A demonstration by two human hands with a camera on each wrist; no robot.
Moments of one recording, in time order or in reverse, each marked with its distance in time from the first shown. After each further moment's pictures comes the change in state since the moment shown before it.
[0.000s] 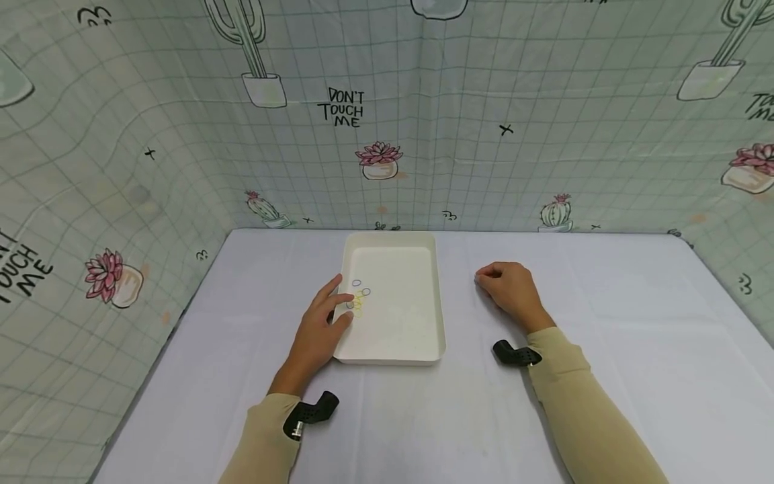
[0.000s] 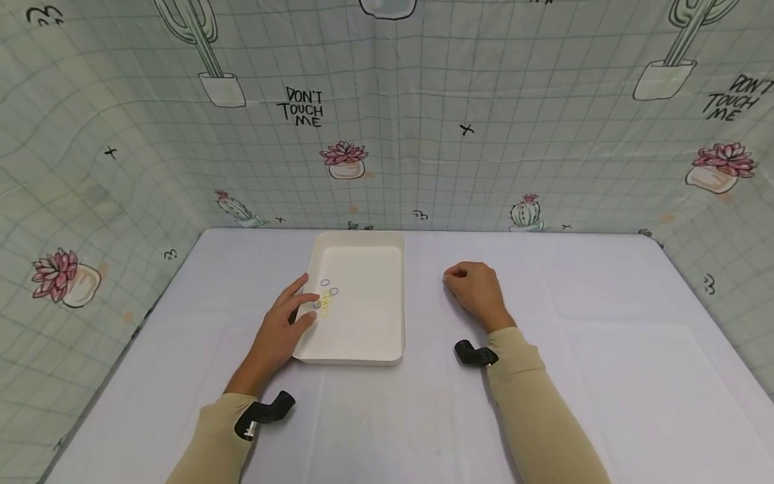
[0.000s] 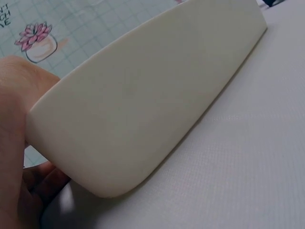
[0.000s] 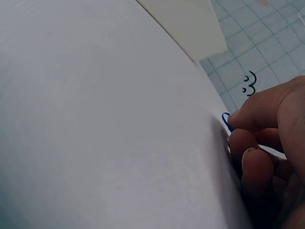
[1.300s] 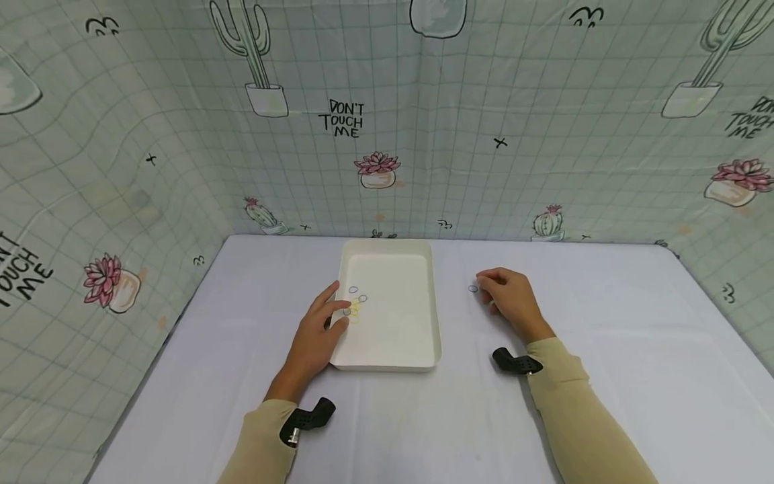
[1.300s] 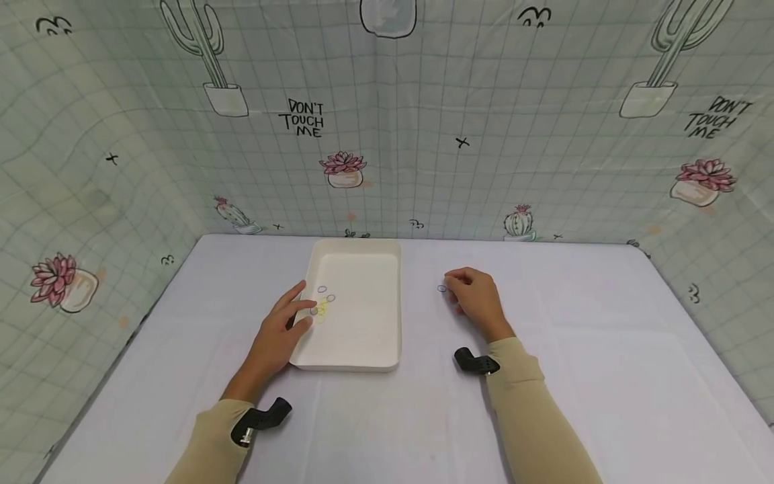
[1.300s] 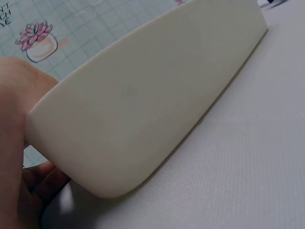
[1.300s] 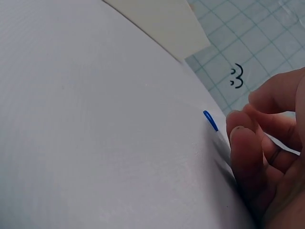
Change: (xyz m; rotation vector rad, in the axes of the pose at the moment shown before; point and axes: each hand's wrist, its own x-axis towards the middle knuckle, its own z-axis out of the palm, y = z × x) left_hand -0.001 0.002 -0.002 0.007 -0.001 0.003; right_hand -0.009 -0.001 -0.006 0.323 -0.005 0.119
